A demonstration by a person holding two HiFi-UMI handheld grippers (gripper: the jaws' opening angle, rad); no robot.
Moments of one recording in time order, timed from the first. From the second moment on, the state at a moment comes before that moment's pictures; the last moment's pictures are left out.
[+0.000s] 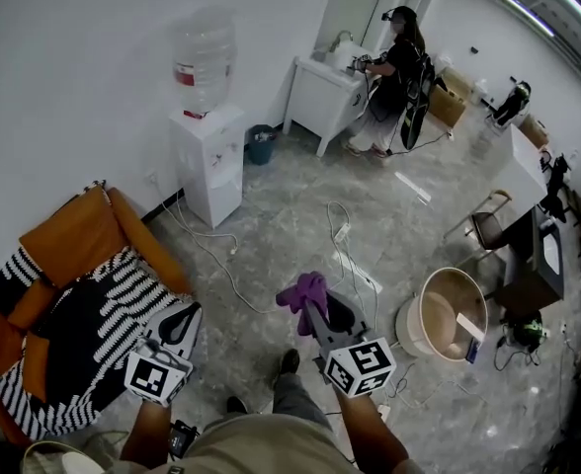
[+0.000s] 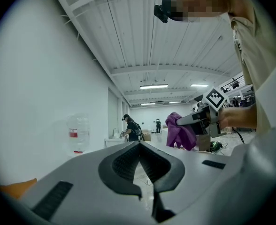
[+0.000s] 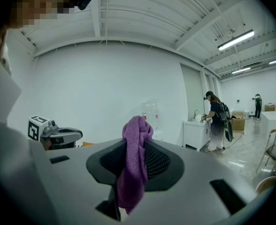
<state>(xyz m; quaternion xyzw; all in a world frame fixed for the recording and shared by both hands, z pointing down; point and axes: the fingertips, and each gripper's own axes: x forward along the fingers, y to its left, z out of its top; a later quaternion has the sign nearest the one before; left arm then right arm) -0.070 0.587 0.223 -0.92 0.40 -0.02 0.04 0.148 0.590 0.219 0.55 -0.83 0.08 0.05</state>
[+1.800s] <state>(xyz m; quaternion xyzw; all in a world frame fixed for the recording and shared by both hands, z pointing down) 0.179 0.276 0.223 -0.91 0.41 -0.08 0.03 0.398 0.284 0.255 0.54 -0.83 0.14 0.01</state>
